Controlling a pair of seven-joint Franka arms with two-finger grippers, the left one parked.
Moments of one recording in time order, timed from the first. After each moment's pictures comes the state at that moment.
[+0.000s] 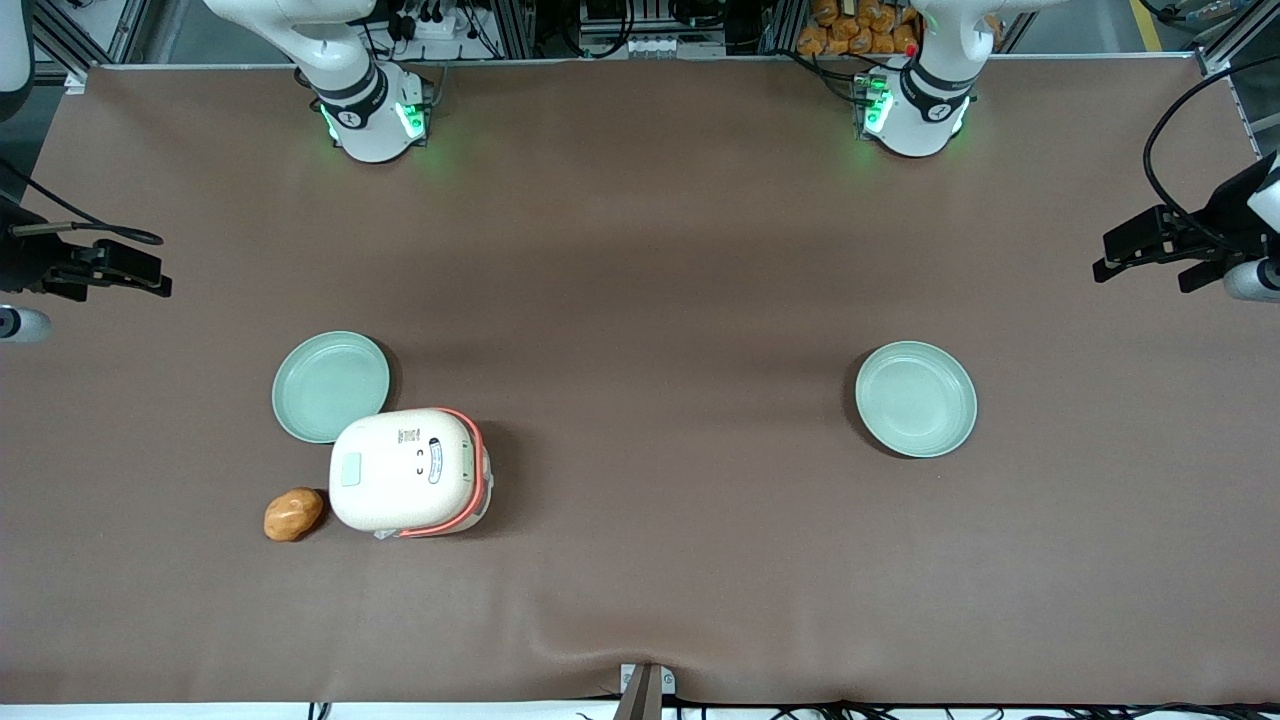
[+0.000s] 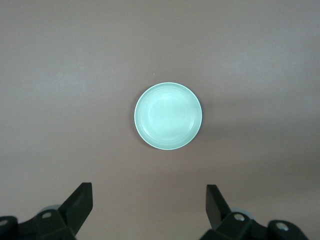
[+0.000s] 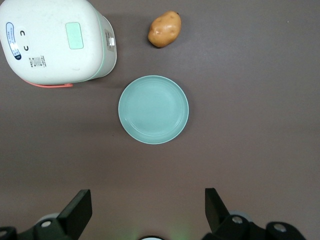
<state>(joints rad) 0.01 0.13 -0.07 -1.45 0.02 1.43 -0.09</state>
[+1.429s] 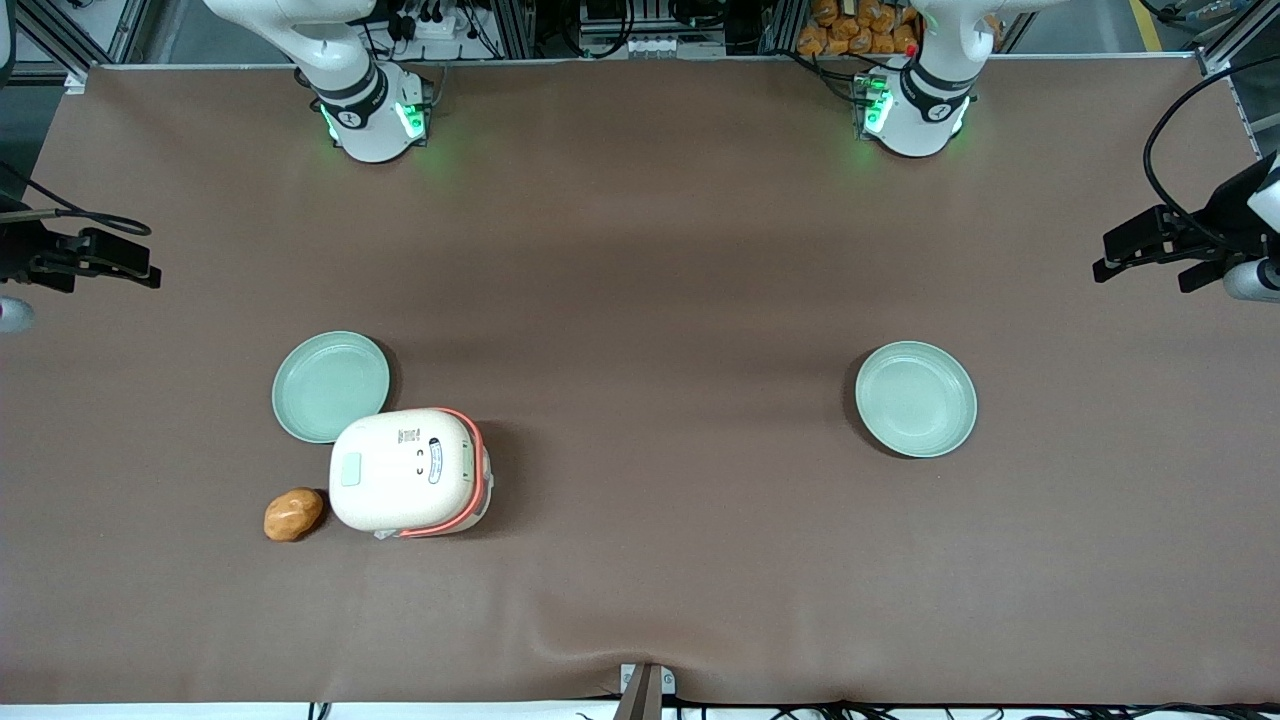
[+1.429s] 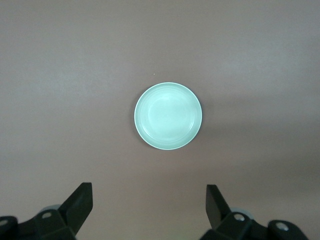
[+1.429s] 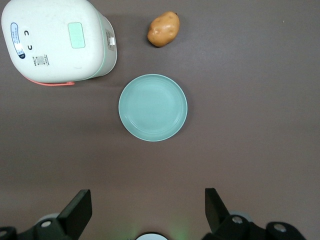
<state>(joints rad) 0.01 0.13 -0.08 -1.41 0.02 1.39 -0.09</state>
